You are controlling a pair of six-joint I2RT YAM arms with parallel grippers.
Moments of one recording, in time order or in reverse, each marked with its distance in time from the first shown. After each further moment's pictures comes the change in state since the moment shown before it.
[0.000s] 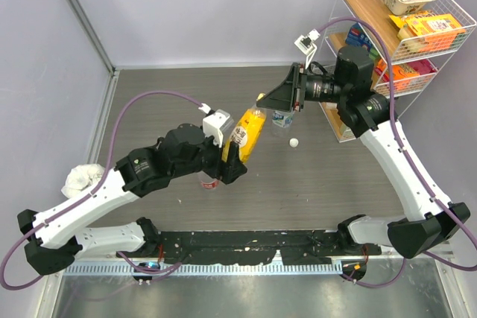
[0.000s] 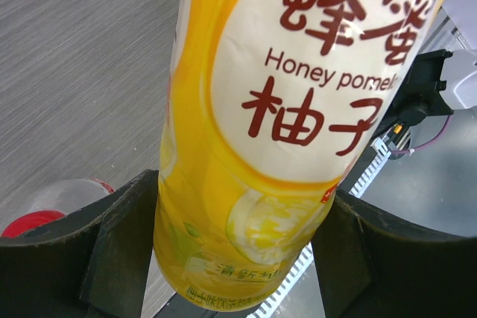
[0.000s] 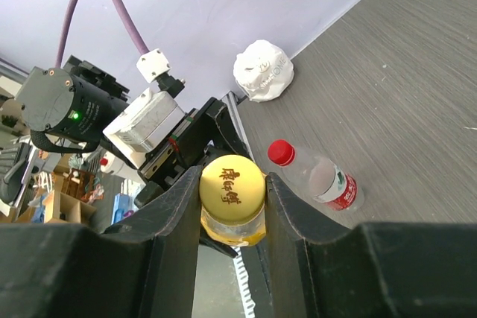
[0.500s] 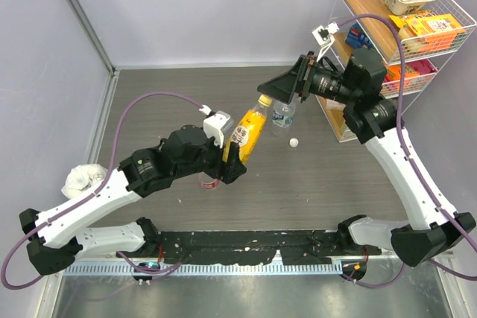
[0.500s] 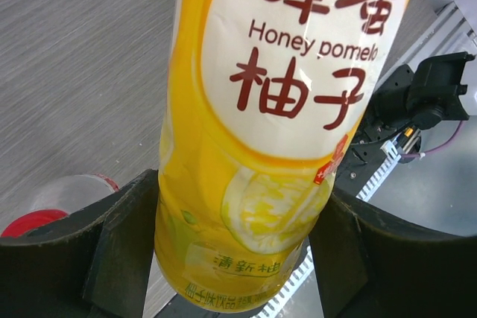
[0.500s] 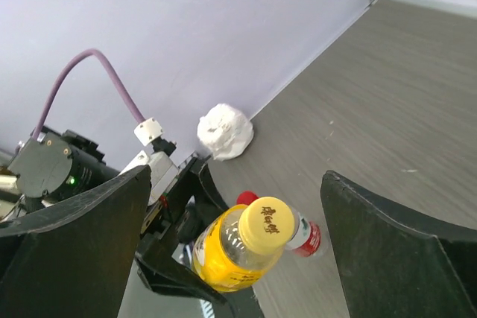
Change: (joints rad) left arm 0.000 0.003 -0.032 0.022 -0.015 -0.008; right arm -0.007 -0.047 -0.034 0.133 0.194 0.063
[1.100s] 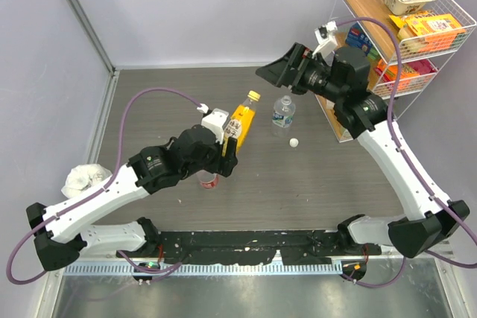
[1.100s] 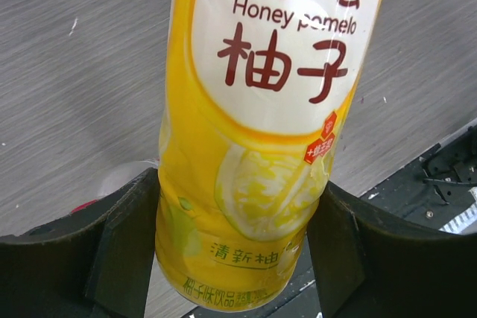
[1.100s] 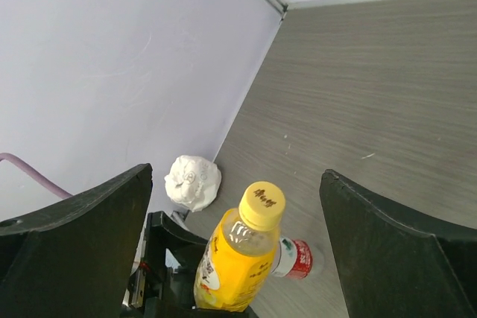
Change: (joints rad) left arm 0.000 0.053 0.003 -0.059 -0.231 -0.004; right arm 0.029 0.035 0.015 -0.073 0.374 0.117
